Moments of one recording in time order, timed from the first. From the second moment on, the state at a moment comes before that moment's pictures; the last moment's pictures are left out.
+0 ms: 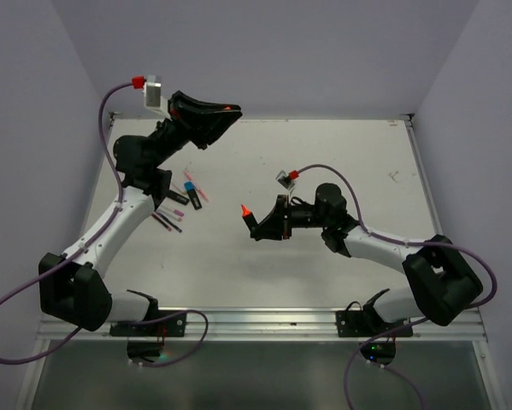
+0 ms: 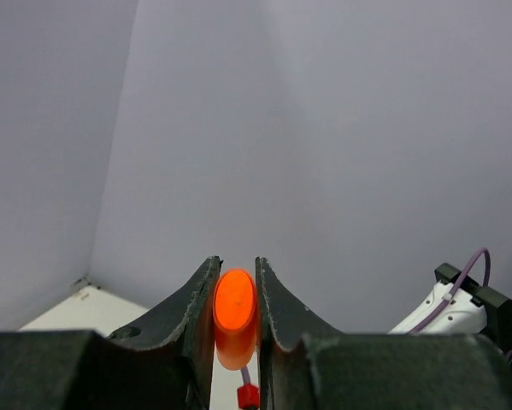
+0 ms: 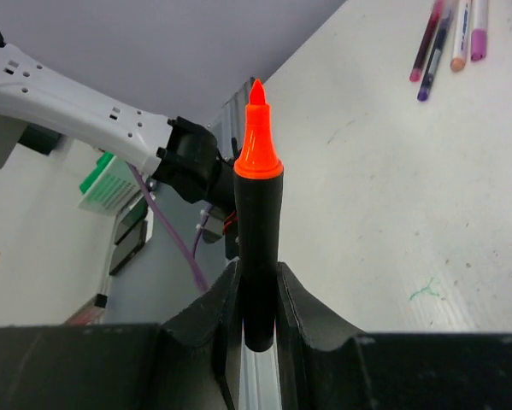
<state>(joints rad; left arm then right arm) -0.33 1.35 1.13 0.94 0.71 -0.88 0.62 1.39 0.62 0.68 -0.90 0.69</state>
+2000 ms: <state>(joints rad) -0.49 2.00 1.10 0.31 0.38 -0.67 0.52 1.30 0.65 -0.07 -0.14 0.42</state>
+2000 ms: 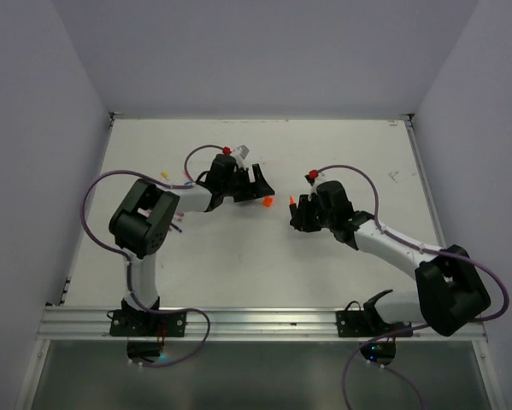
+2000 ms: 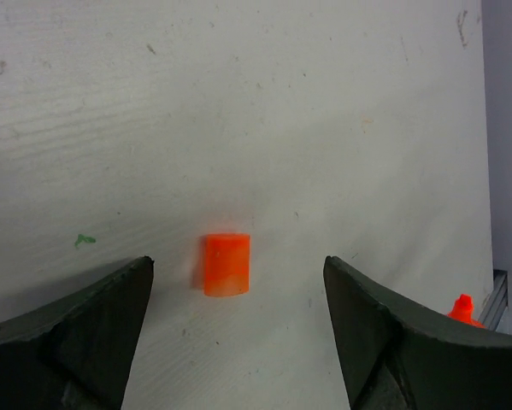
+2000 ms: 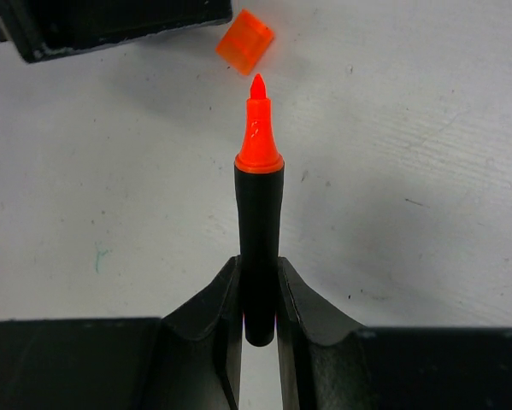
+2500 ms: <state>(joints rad) -0.46 1.40 0.94 -0.02 0.04 -0.54 0.52 1.67 0.89 -0.05 -0.10 0.51</state>
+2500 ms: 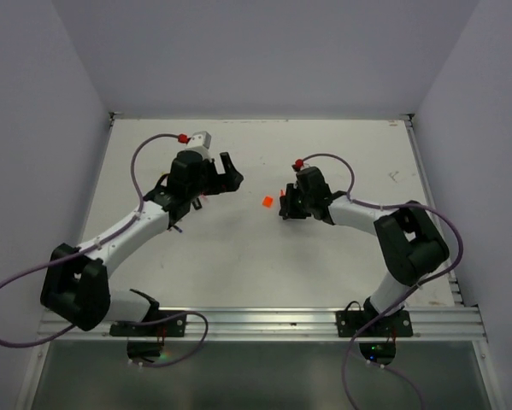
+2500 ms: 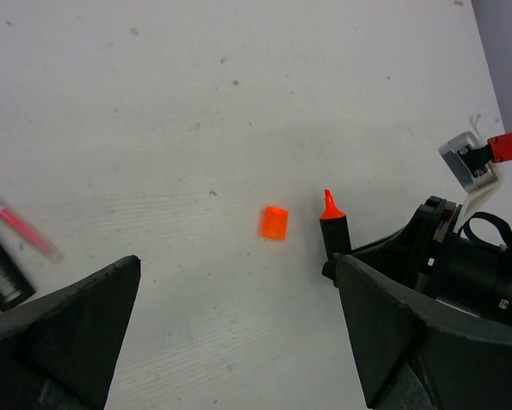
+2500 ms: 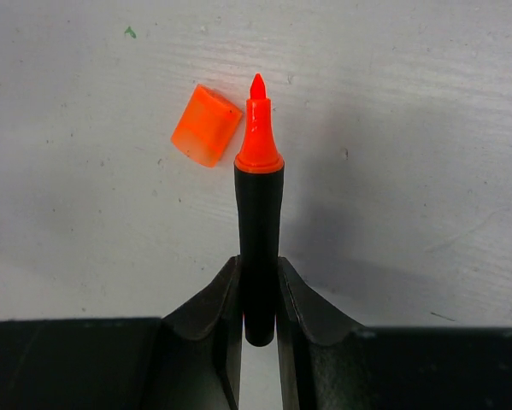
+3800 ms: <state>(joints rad) -0.32 1.42 0.93 -0.28 -0.24 -0.54 0.52 1.13 0.94 -0.29 0.07 0.40</state>
